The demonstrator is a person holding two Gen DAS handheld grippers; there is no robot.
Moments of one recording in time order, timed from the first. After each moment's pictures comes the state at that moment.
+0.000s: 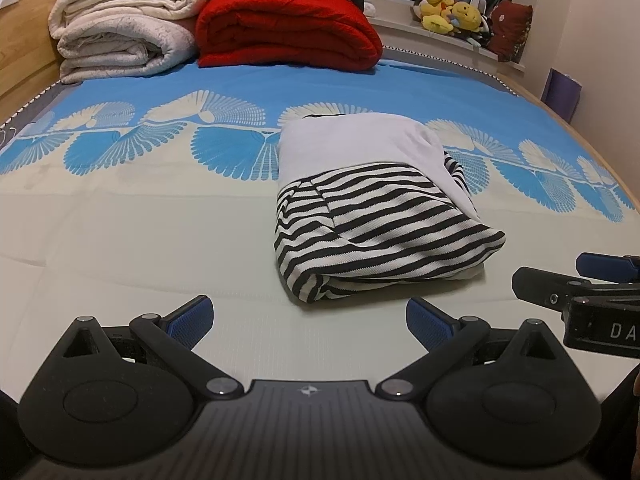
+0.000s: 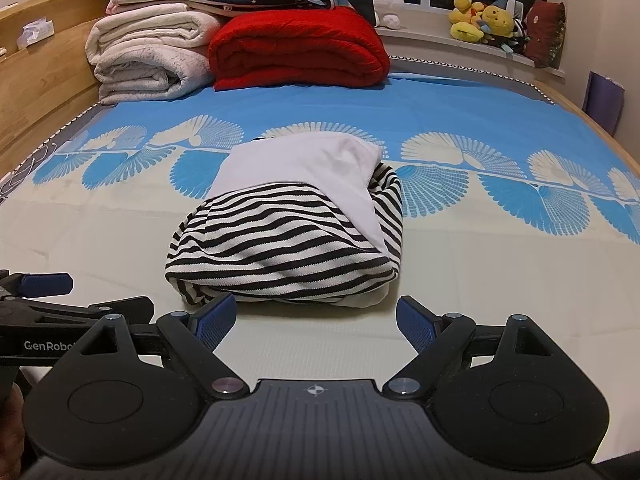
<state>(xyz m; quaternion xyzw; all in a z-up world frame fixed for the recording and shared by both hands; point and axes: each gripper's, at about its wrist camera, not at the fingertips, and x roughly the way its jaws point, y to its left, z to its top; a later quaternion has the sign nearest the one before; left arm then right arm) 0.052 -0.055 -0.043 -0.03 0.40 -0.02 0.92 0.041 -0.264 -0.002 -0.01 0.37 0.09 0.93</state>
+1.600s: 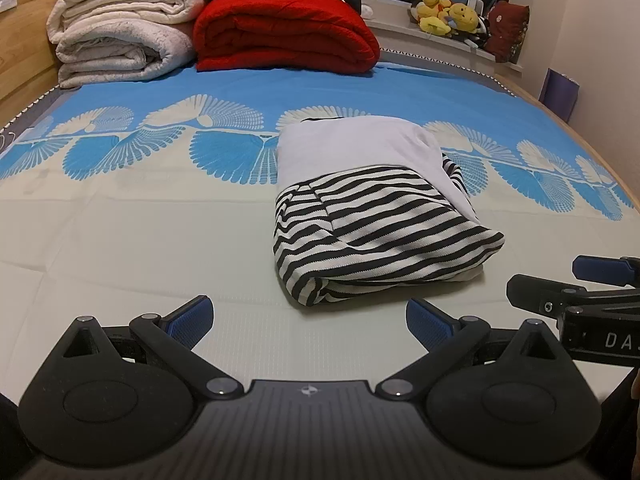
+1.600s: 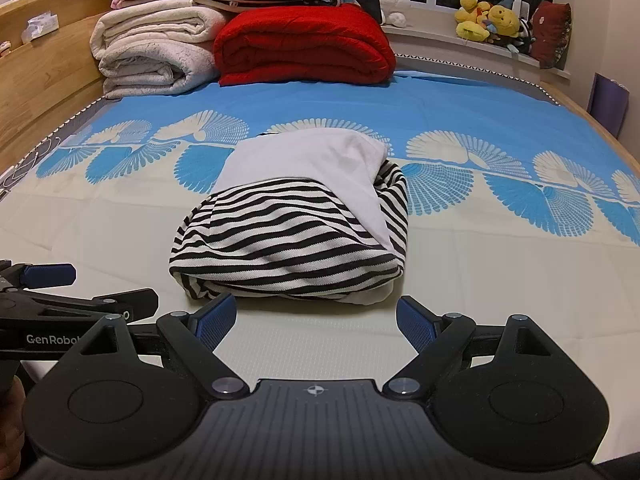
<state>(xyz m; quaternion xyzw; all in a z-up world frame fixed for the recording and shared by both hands) 0.052 -0.052 -0.041 -0.02 0.40 -0.02 0.92 0.040 -0.261 -0.002 -0.01 0.37 0.09 0.92</state>
